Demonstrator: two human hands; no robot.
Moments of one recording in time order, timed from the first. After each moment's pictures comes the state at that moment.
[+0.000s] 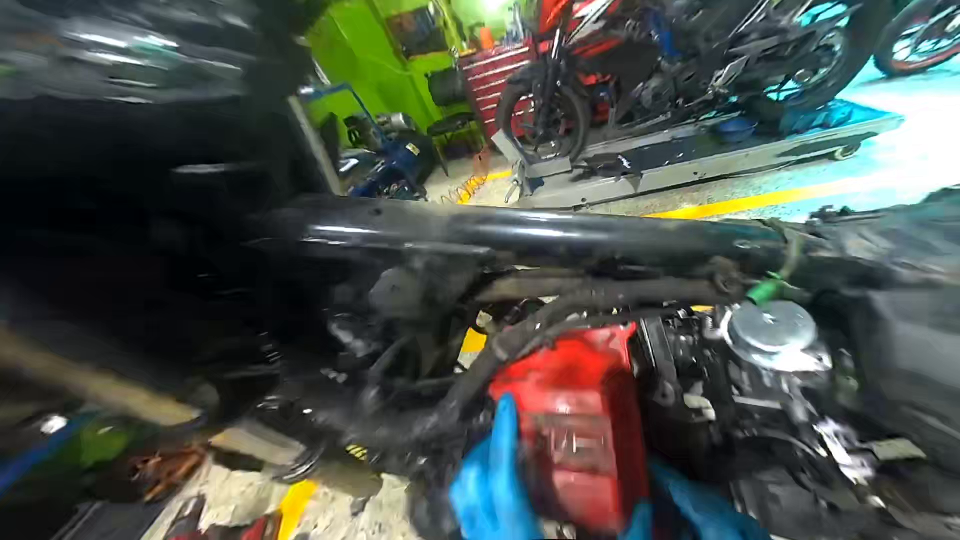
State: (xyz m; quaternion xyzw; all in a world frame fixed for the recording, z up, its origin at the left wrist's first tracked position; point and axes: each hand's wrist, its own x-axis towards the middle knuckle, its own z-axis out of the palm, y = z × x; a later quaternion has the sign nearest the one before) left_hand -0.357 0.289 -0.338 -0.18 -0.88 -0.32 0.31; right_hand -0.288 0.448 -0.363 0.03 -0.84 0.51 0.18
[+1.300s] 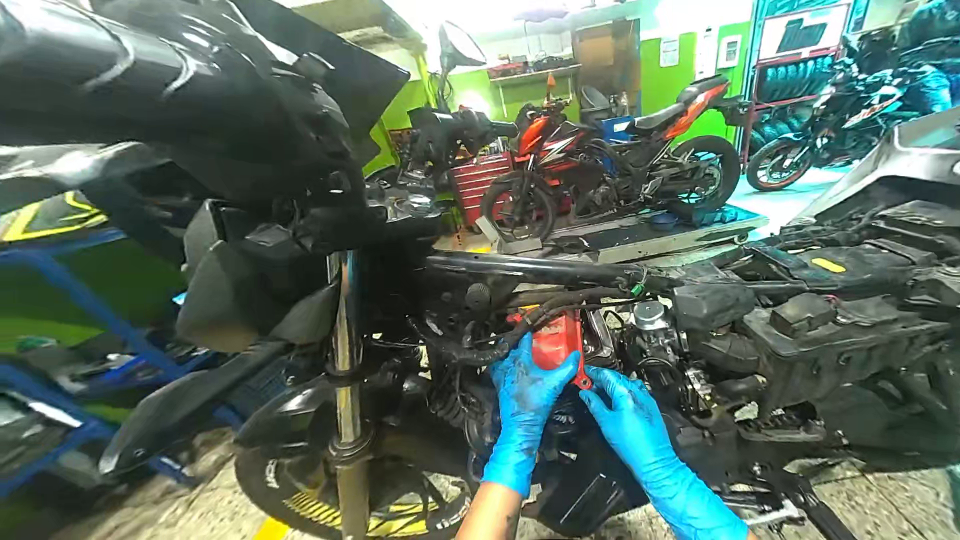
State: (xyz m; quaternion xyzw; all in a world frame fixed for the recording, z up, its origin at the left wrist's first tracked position) left_hand -0.407 0.292 -0.298 -0.13 -0.91 -0.35 0.18; right_hand -0.319 0.422 -0.341 -0.06 -0.89 0.36 0.28
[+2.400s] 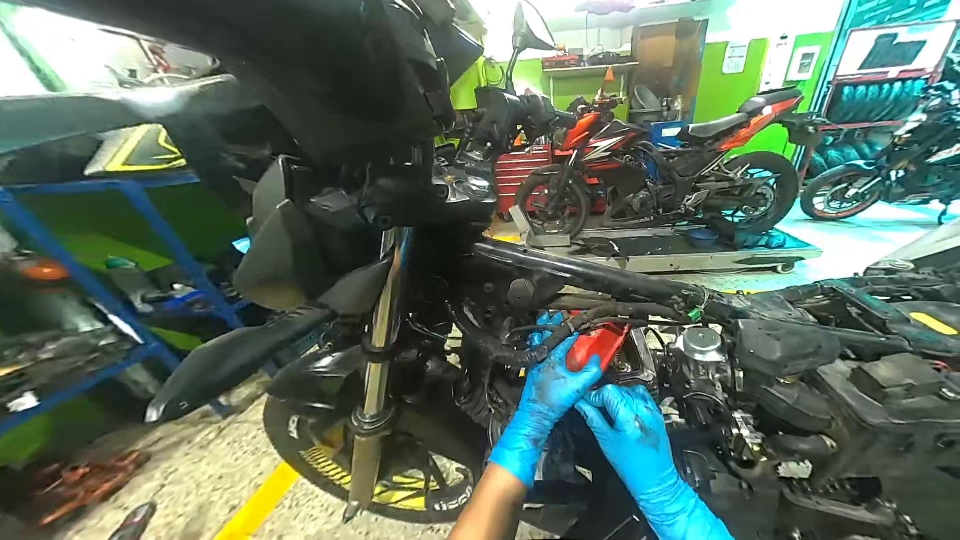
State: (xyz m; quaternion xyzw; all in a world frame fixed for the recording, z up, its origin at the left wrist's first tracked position) left_hand -0.438 0.278 -0.297 -0.21 -0.85 -0.47 0.04; right_hand -0.365 0.398 -0.357 0.09 -0.82 0.24 0.52
